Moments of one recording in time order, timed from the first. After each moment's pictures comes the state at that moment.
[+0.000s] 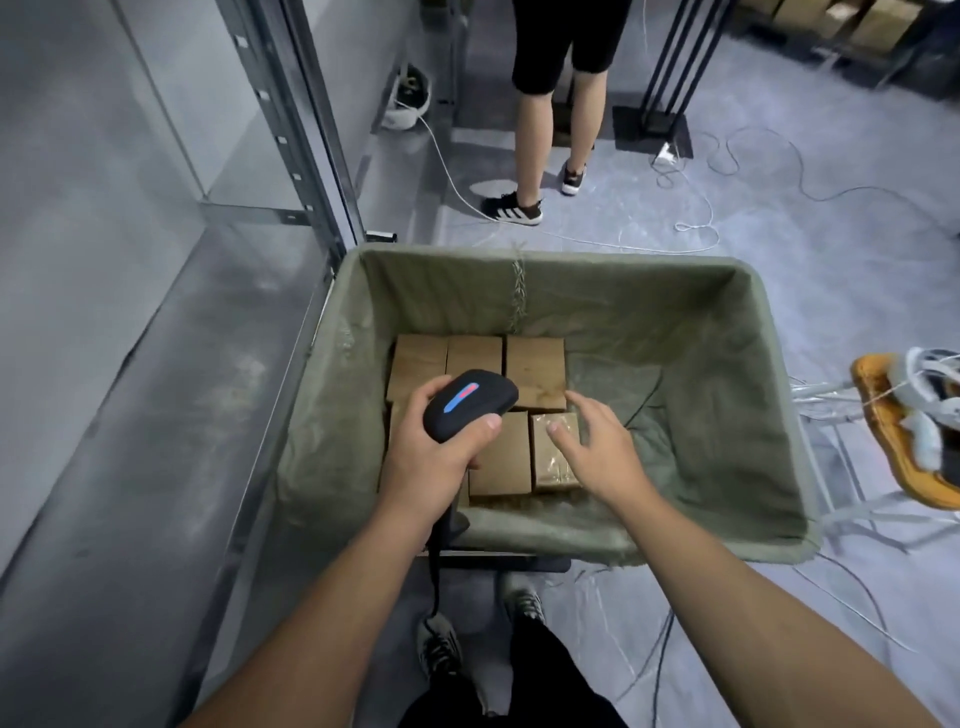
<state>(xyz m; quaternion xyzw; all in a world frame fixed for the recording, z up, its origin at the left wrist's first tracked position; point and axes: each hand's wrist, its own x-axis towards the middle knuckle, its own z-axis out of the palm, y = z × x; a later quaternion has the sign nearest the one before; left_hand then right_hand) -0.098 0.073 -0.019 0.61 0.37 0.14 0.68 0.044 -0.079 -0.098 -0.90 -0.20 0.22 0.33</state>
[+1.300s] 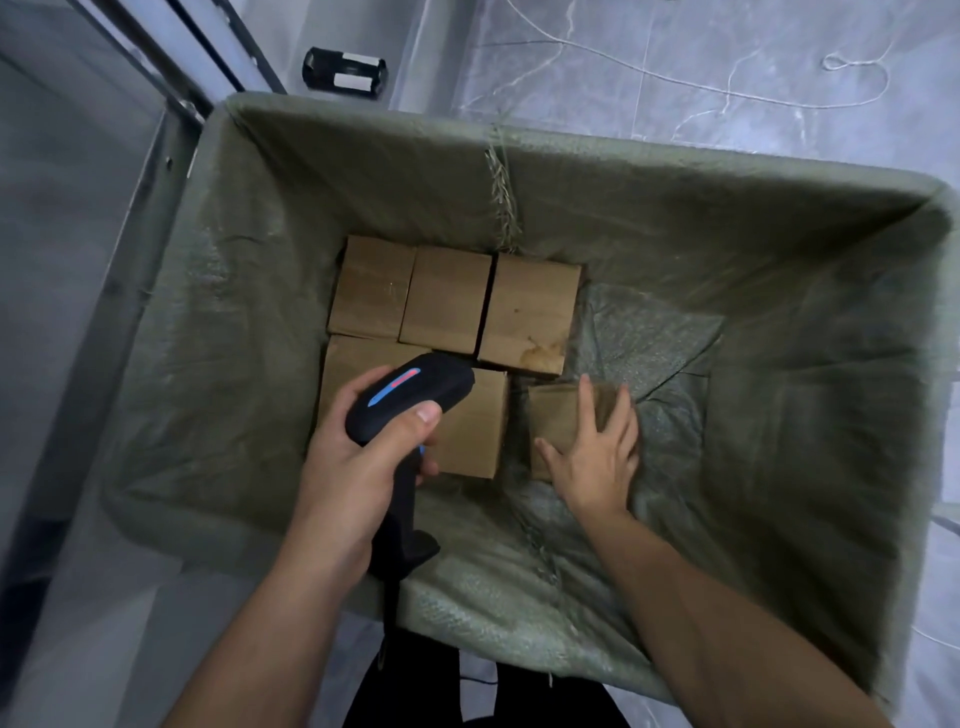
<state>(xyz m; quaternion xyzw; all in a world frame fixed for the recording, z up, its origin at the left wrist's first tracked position) -0.002 0.055 -0.083 0.49 0.55 0.11 0.67 0.119 -0.103 -0.267 -0.94 -0.16 0.28 0.13</state>
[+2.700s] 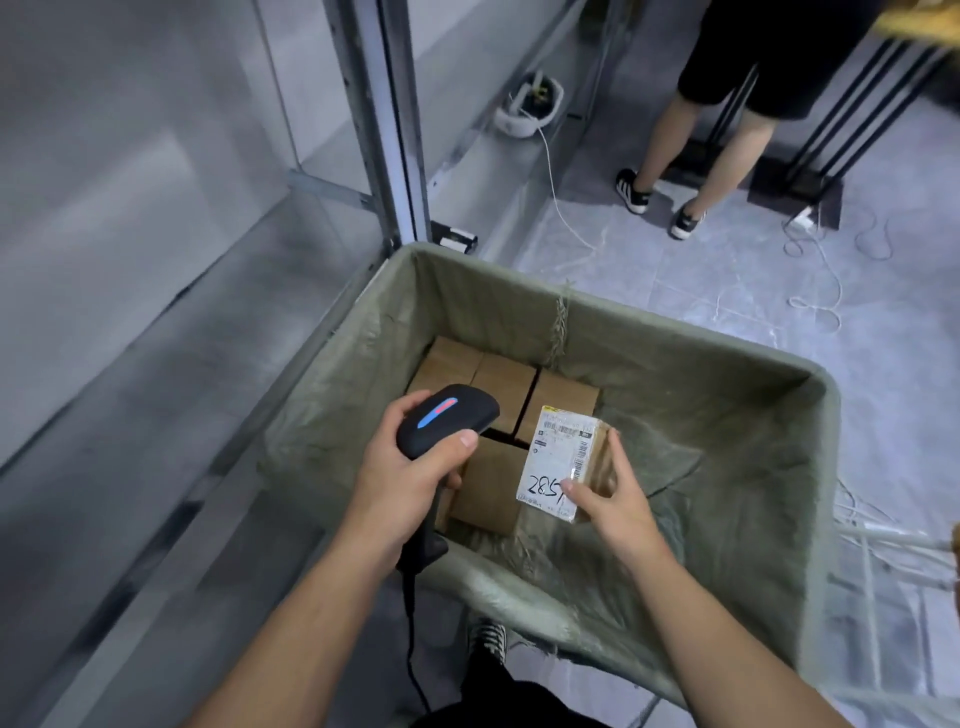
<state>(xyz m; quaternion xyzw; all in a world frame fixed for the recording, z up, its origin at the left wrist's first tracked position) -0.066 0.038 -0.009 0.52 0.49 0.24 0.66 0.131 -0.112 -0.164 -0.75 -0.14 0.41 0.51</state>
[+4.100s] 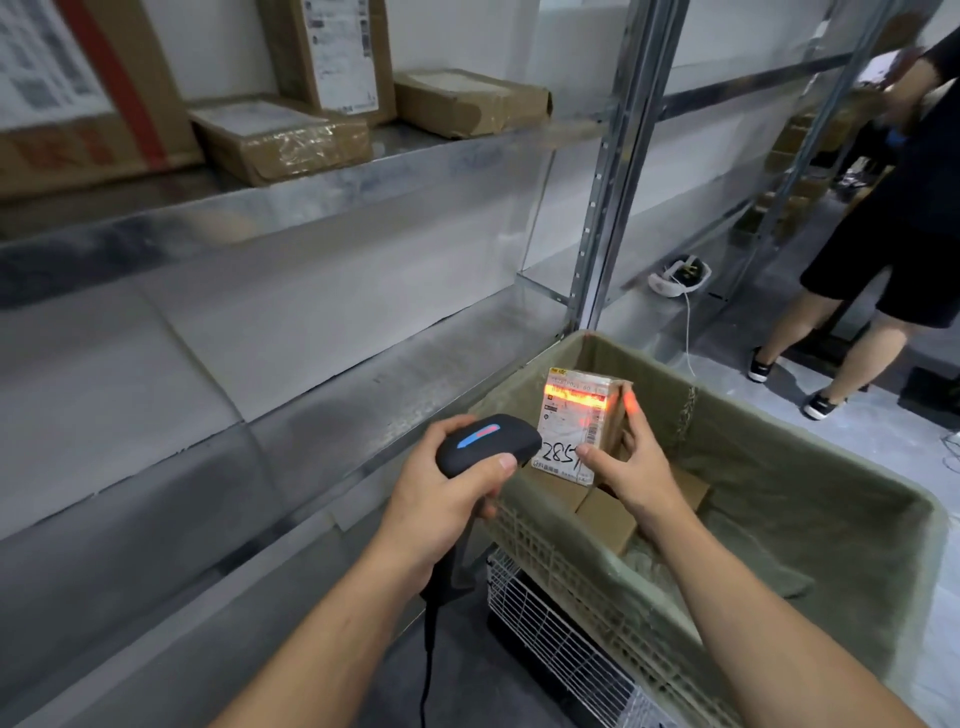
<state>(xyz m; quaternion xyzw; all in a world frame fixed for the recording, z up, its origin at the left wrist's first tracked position) -0.262 -0.088 0.087 0.50 0.44 0.42 0.61 -0.004 -0.070 -0.016 -0.63 -0.48 0.33 0.51</state>
